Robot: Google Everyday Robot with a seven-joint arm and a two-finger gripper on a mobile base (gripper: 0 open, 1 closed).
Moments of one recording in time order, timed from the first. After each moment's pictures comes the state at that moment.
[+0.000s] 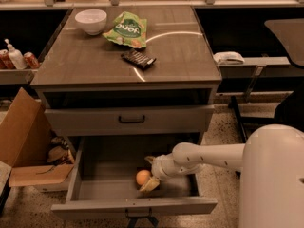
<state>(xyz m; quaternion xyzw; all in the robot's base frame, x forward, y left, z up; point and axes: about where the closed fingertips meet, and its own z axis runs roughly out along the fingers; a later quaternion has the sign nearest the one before) 0.543 0.022 0.372 -0.61 0.71 0.22 0.28</state>
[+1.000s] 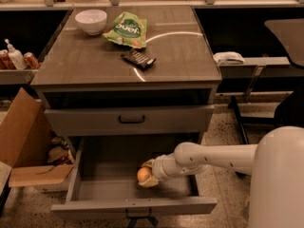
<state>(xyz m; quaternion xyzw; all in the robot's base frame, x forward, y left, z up) 0.527 0.026 0.393 -0.61 0.70 0.23 0.29</state>
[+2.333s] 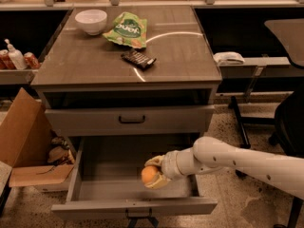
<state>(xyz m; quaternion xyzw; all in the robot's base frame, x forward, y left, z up) 0.488 0.003 0.503 -0.65 0.63 0.24 0.34</state>
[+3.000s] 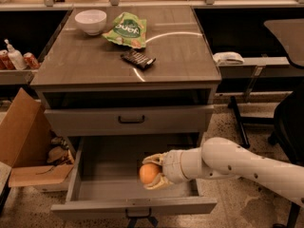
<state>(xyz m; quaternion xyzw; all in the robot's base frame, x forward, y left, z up) 0.451 0.002 0.593 -0.69 0.58 0.18 0.40</state>
